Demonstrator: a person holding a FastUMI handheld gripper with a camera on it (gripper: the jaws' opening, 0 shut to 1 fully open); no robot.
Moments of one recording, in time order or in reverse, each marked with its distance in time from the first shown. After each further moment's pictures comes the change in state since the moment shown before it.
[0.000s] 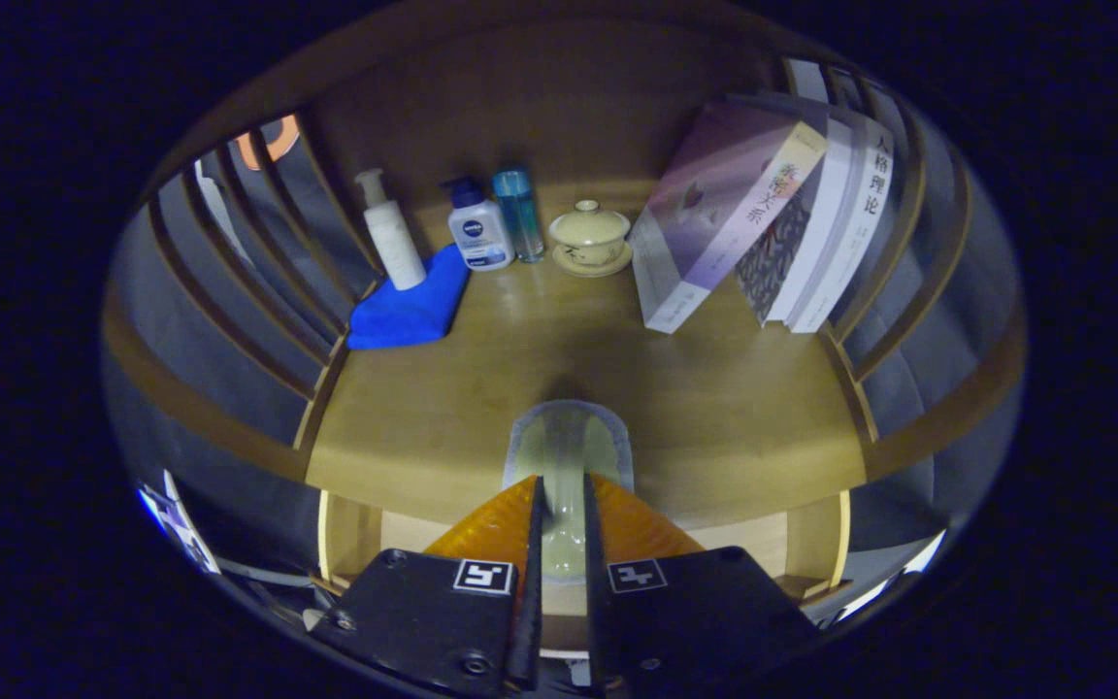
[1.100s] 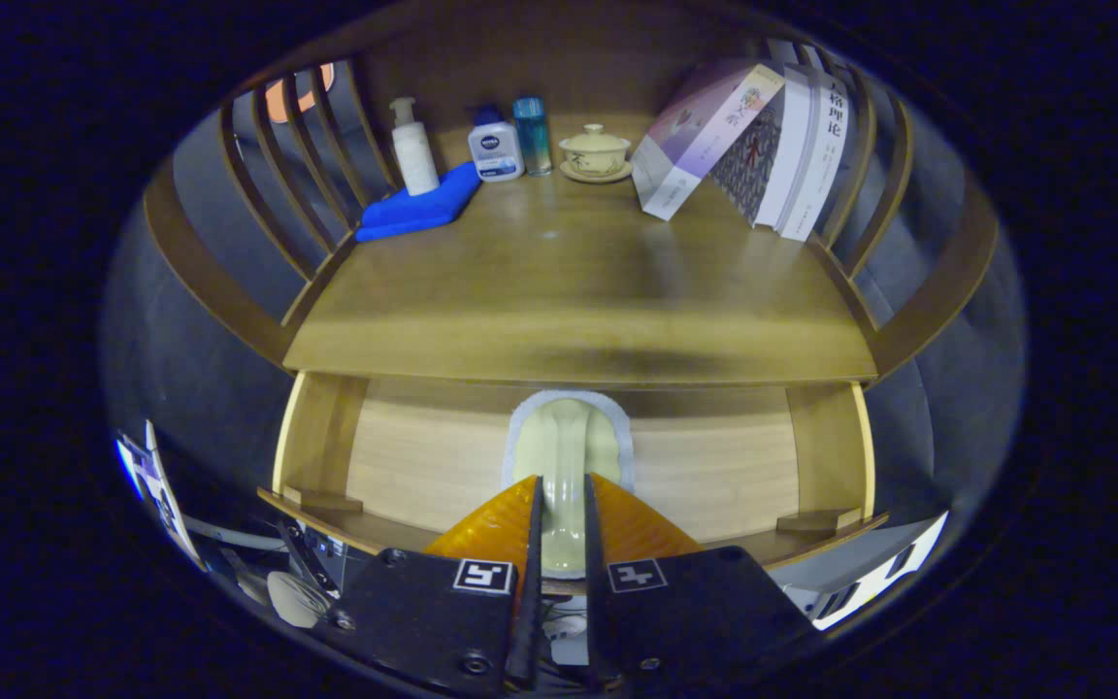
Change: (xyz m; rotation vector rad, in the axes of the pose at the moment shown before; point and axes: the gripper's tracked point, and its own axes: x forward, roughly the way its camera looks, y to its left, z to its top) arm -0.022 -0.010 -0.122 -0.055 0.076 -0.017
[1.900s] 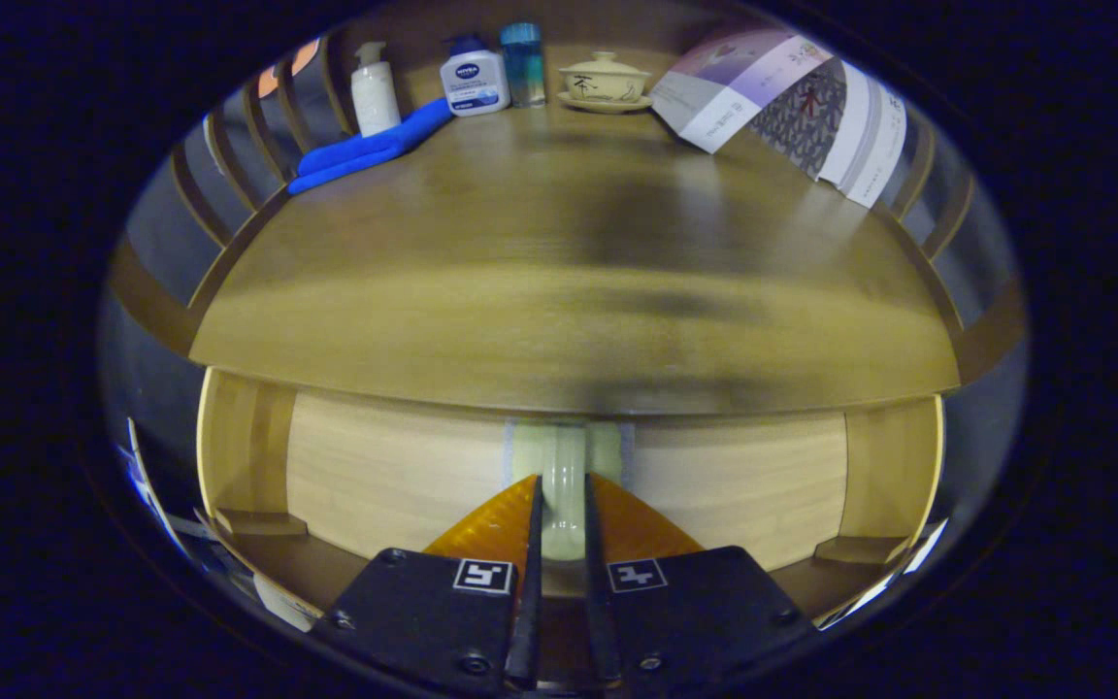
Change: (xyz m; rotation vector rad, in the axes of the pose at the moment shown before) arm 0.097 -0.002 -0.010 -0.011 0.110 -0.050
